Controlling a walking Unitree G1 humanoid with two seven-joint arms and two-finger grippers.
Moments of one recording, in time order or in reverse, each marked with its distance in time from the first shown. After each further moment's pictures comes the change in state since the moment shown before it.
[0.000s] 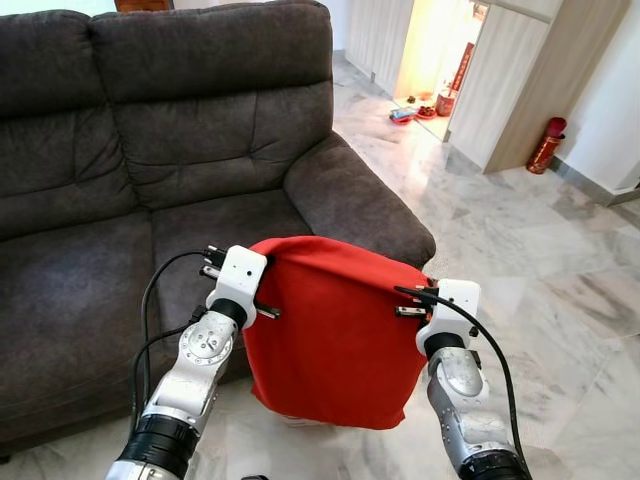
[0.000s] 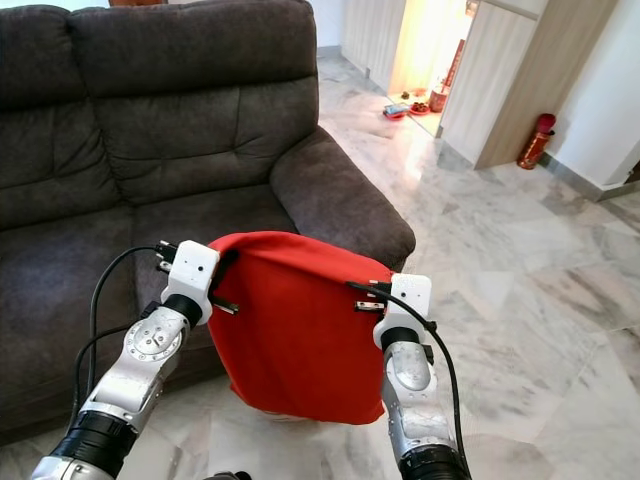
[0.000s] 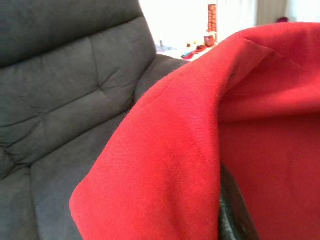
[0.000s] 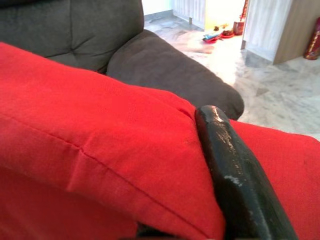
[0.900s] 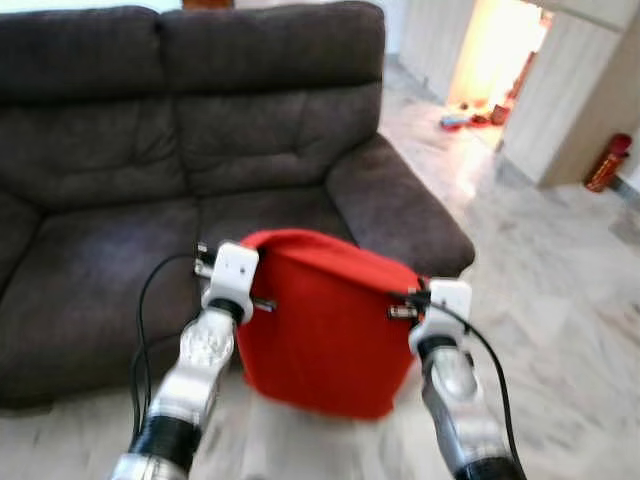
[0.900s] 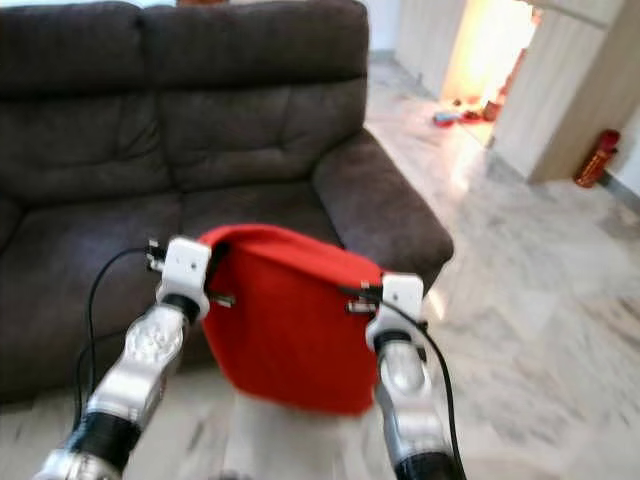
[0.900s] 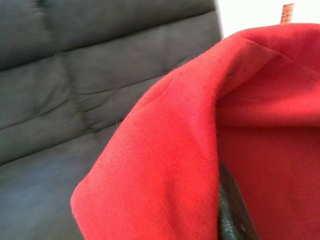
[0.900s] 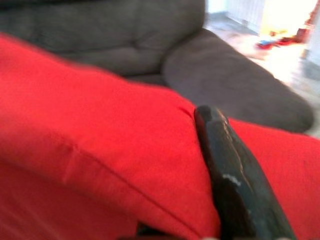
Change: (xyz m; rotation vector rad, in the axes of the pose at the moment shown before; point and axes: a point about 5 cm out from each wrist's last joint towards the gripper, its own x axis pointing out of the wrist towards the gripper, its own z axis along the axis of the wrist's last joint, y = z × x) left arm -0.001 0.006 -0.002 -0.014 -0.029 0.094; right arm -0.002 0.010 0.003 0.005 -0.035 0.058
